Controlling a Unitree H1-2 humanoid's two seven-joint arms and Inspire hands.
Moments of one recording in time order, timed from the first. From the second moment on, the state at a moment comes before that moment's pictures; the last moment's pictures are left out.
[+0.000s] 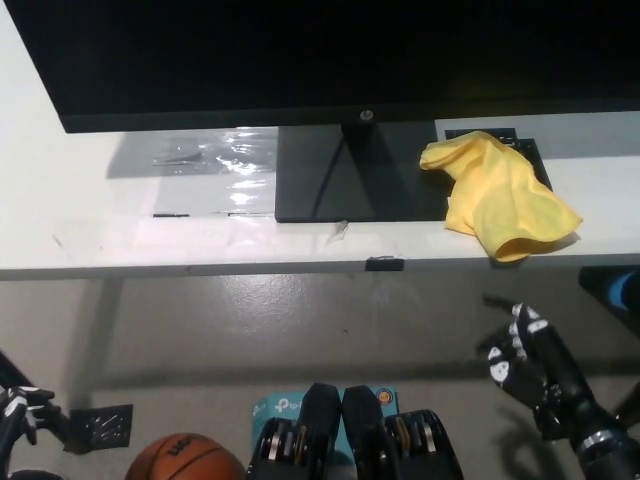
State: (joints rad) left_arm -0.01 0.31 0.28 0.33 -0.12 -0.04 -0.07; right_arm -0.12 -0.23 0.13 0.02 -0.19 0.01 0.03
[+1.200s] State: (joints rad) left_arm 0.01 0.31 0.28 0.33 -0.12 -0.05 -0.08; right_arm -0.49 -0.41 0.20 0.21 -0.37 0.01 0.15
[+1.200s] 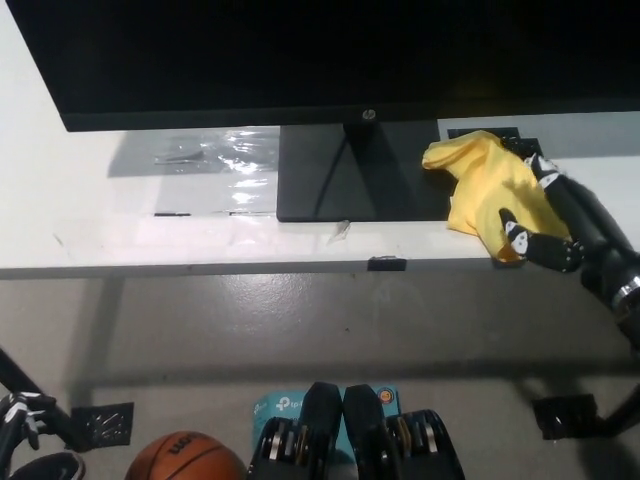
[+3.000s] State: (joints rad) left_arm 0.03 0.35 0.23 0.29 -0.12 -0.05 -0.13; right_arm -0.72 -0.38 0.36 0.35 -0.92 0.40 0.54
